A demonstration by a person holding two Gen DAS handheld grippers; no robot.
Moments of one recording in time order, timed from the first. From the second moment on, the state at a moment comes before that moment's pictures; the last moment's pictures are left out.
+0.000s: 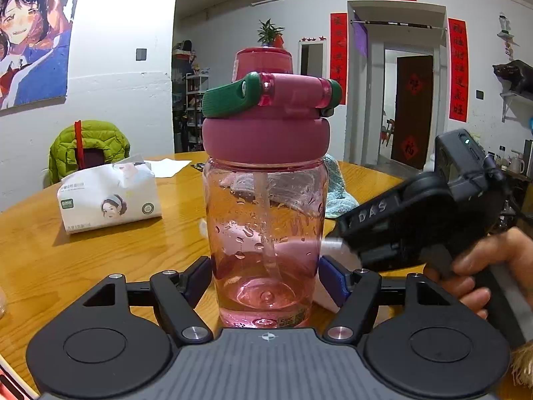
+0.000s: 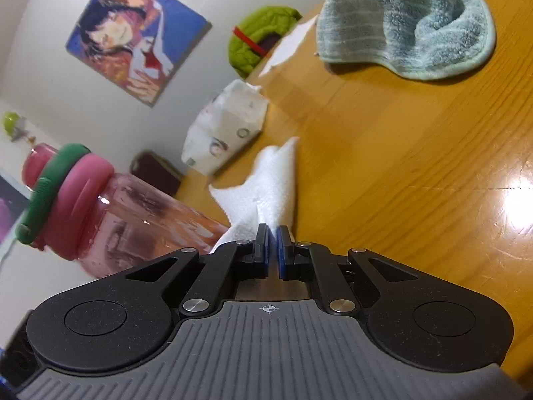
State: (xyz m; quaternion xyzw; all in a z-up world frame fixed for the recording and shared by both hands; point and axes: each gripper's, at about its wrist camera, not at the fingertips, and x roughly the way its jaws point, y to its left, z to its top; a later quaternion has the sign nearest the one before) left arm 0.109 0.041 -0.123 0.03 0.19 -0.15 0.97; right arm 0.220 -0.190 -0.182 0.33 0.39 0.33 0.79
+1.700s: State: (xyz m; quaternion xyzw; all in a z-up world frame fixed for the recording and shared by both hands) left arm 0.095 0.035 -0.124 0.03 0.19 -0.13 0.97; right arm 0.211 -0.183 -0.175 0.35 0.37 0.34 0.79
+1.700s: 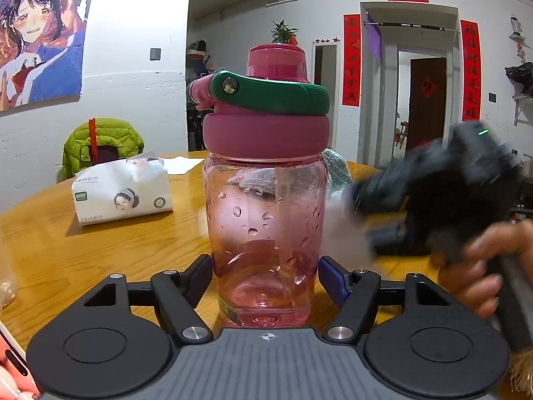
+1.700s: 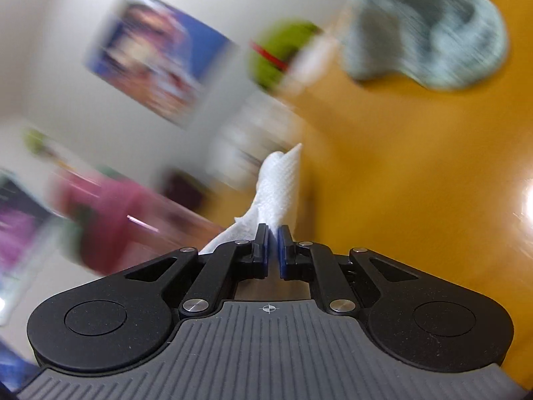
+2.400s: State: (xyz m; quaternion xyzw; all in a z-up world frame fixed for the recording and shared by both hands) left arm 0.075 0.033 -0.120 0.01 0.18 -0.11 0.98; right arm 0.212 -0.195 -0.176 0.40 0.35 0.36 0.77
